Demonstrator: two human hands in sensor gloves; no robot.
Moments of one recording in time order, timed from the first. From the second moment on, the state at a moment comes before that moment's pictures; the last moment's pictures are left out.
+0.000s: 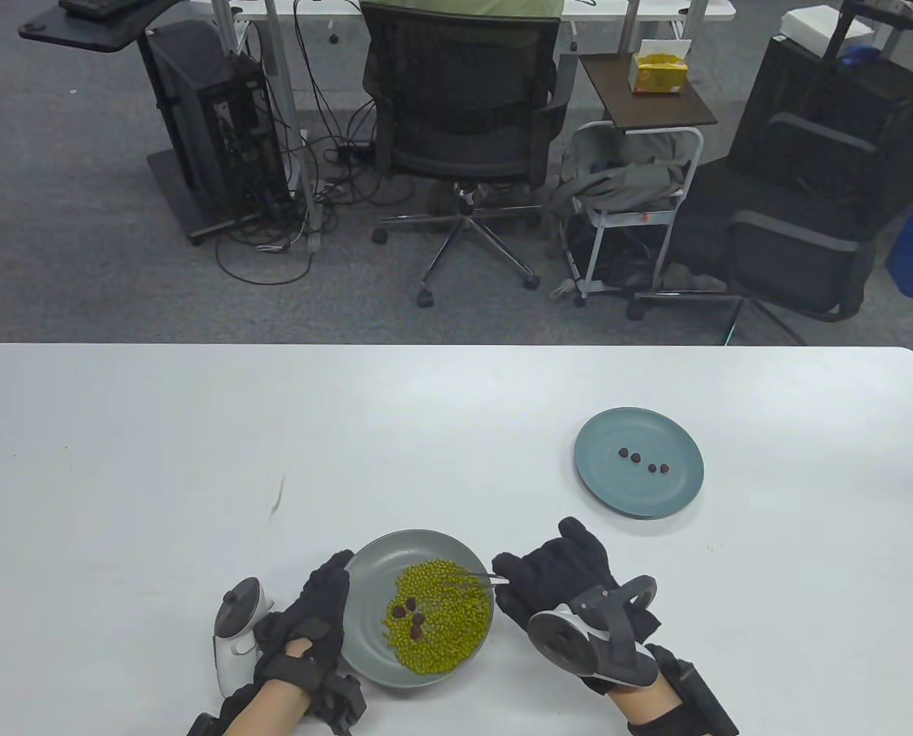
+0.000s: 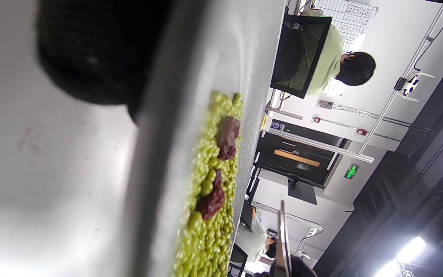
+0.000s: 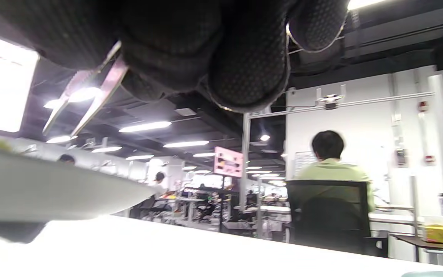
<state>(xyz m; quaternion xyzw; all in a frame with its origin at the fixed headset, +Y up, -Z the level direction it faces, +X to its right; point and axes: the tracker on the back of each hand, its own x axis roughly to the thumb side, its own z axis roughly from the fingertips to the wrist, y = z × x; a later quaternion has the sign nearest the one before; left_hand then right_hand) -0.214 -0.807 -0.291 -0.18 0.00 0.76 0.62 0.098 -0.693 -0.277 0.26 -0.24 0.93 0.06</state>
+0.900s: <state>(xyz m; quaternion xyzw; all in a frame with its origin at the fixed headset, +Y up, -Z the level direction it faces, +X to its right) -0.214 -0.808 -0.291 -0.18 0.00 0.76 0.62 0.071 -0.703 -0.257 0.31 -0.23 0.92 0.03</state>
